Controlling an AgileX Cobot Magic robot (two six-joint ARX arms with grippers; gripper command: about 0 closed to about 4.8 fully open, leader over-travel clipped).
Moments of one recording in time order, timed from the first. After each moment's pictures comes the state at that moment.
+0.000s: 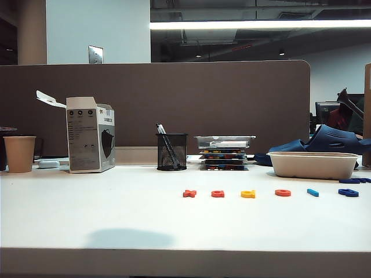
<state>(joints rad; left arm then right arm) -1.33 1.28 1.56 -0.85 -0.43 -0.96 -0.07 0.01 0.01 0.01 -0.03 0.08</state>
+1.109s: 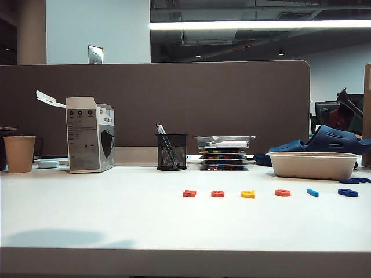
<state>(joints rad) -1.36 1.28 1.71 -1.19 -0.65 -1.05 -0.07 0.01 0.01 0.05 -0.02 0.08</state>
